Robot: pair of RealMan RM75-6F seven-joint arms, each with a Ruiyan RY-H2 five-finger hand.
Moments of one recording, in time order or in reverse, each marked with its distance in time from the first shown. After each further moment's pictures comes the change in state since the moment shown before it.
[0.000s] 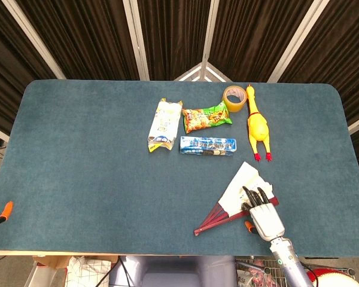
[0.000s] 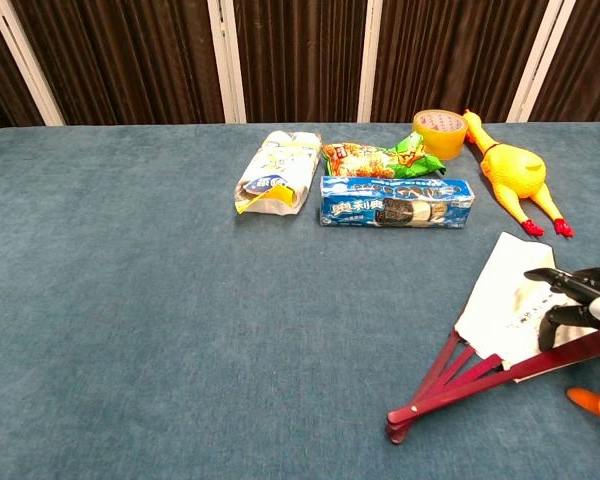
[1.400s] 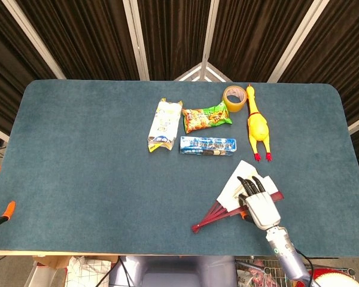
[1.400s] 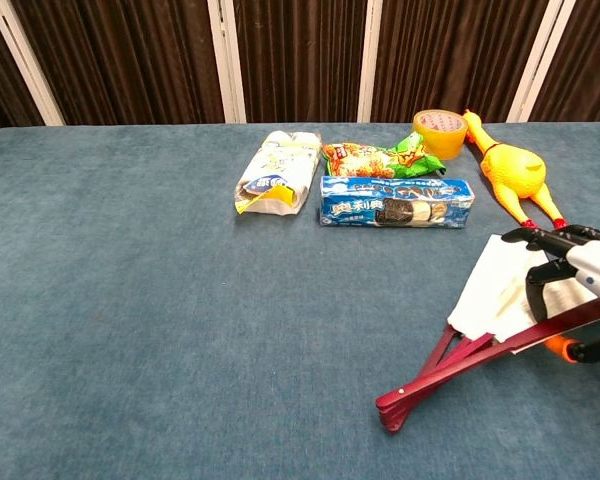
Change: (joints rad) left arm -0.006 -0.008 0.001 -0.005 -0.002 -0.005 0.015; right arm 0.073 0.011 0.042 -0.032 0.006 0.017 0.048
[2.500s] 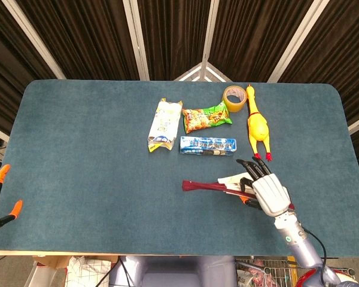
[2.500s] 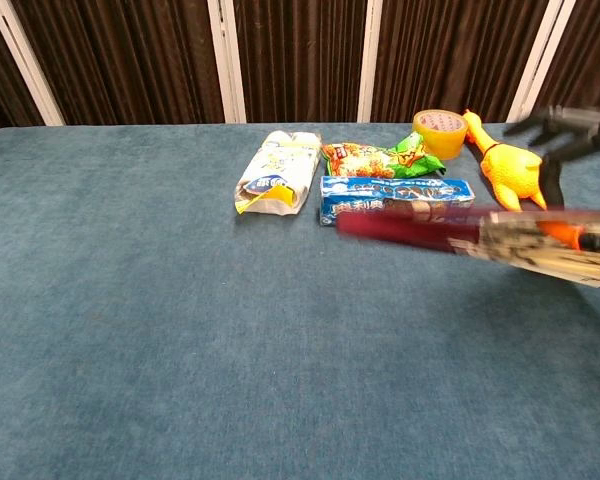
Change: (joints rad) left arm -0.022 -0.017 0.008 0.017 0.030 -0.024 -0.007; right arm 0.102 0.188 0.076 -0.154 -0.099 0.102 0.207
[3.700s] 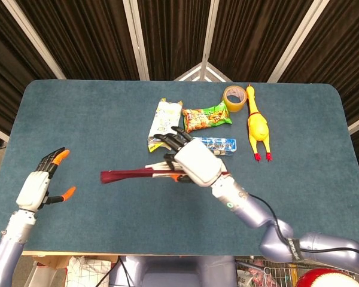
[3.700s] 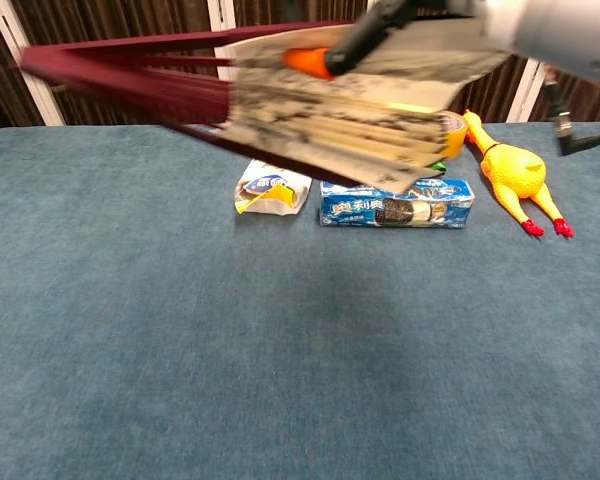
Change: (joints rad) left arm -0.235 -0.154 -0.040 0.168 0.073 -0.250 -0.420; right arm 0.446 0.015 0.282 -0.323 0.215 -0.389 -0.200
